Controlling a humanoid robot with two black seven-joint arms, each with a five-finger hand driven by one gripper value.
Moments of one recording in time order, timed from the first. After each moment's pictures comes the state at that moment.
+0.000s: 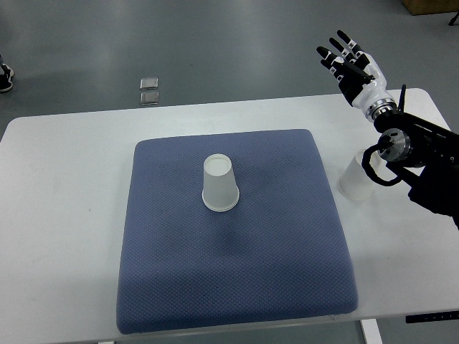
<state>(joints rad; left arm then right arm) 0.00 0.00 -0.15 -0.13 0.08 0.05 -0.05 0.96 -0.25 0.36 0.57 0.27 0.12 0.46</state>
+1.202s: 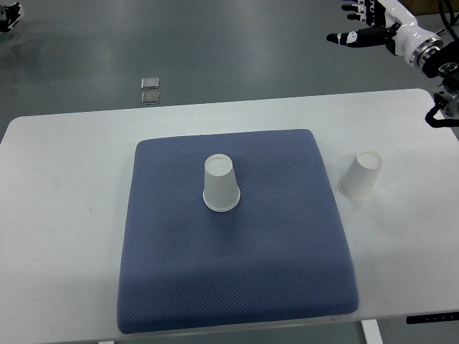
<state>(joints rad) 0.00 0.00 -0.15 -0.13 0.08 0.05 -0.05 1.24 -0.55 -0.02 0.69 -0.40 0.09 0.45</state>
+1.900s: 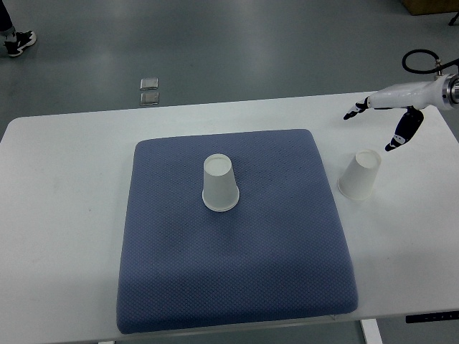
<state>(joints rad) 0.00 0.00 -0.15 -0.13 0.08 0.05 -0.05 1.38 -0.71 -0.31 0.88 -1.39 0.23 0.50</state>
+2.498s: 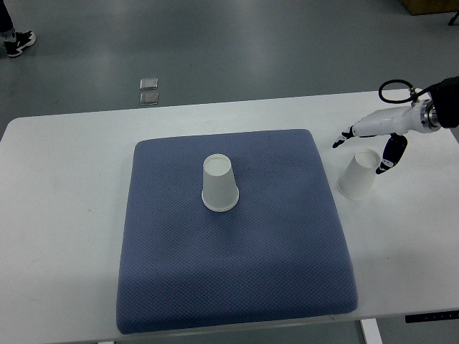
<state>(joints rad) 0.00 0.00 -0.15 -0.13 0.08 0.05 -0.05 1.28 -0.64 -0.31 0.88 -1.43 0.20 0.51</state>
